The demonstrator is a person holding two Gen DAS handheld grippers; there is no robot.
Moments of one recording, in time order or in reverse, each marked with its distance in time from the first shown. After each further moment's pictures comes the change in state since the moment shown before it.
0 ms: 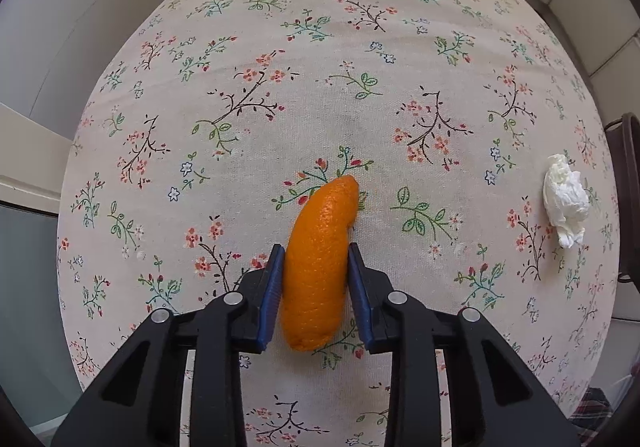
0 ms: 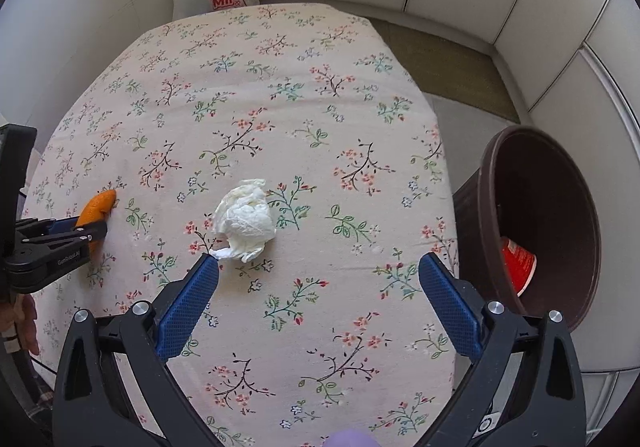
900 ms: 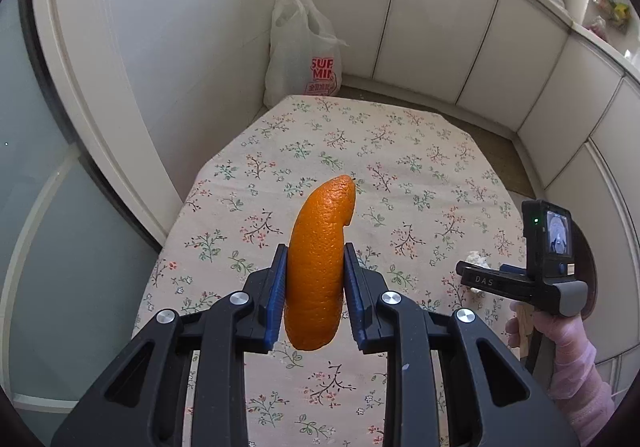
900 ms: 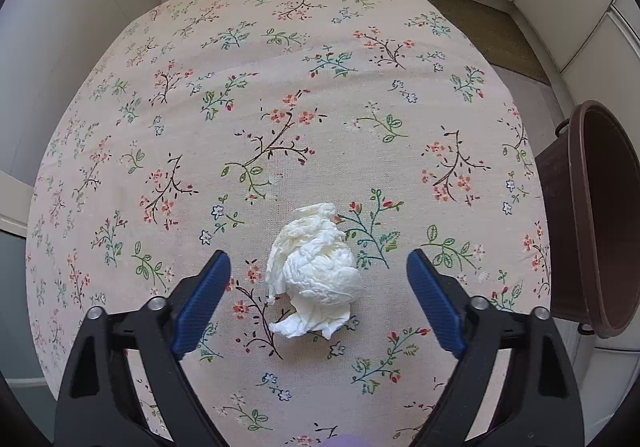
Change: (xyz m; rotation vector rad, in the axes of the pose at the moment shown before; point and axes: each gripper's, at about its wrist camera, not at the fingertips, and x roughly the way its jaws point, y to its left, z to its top) left arm -0.167 0.096 -0.047 -0.156 -0.452 -0.107; right arm 0.060 0.043 0.027 0.103 0.111 0.071
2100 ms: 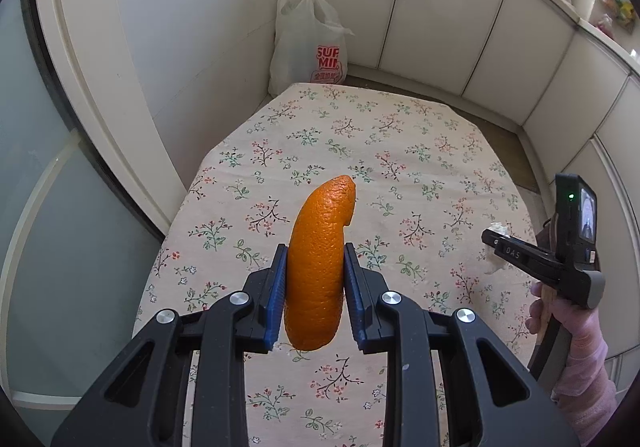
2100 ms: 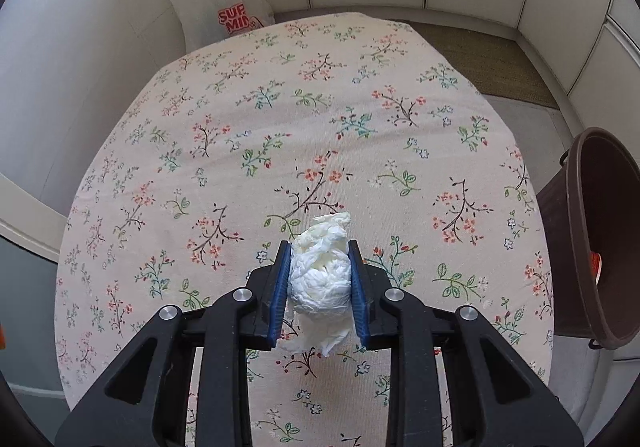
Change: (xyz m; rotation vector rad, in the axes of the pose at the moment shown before) left arm 0.016 0.007 -0.006 -0.006 0.041 0.006; right arm -0.038 0.000 0.006 0.010 -0.168 0.099
